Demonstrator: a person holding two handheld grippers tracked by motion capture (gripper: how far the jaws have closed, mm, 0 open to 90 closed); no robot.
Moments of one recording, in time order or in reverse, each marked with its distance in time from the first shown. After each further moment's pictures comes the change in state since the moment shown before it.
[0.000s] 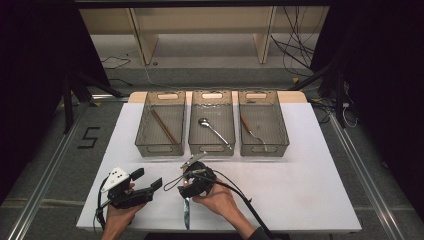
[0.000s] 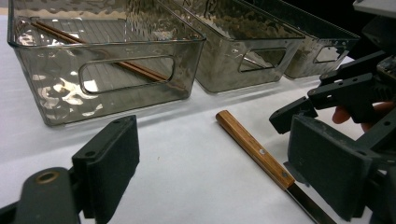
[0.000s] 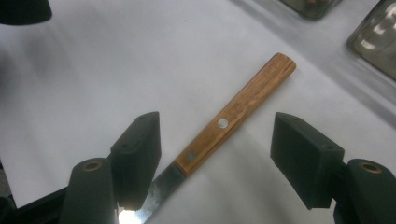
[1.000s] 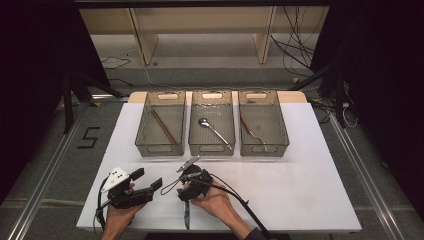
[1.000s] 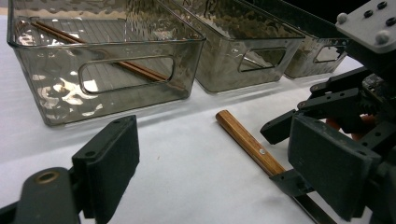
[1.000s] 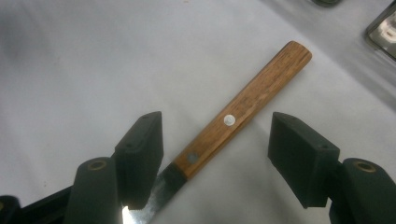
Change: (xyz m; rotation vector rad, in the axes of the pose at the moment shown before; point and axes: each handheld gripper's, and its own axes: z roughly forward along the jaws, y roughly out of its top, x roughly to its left) left arm 0.000 0.000 0.000 0.001 0.000 -0.001; right arm 0.008 -0.002 0.014 0.033 -0.045 -0.033
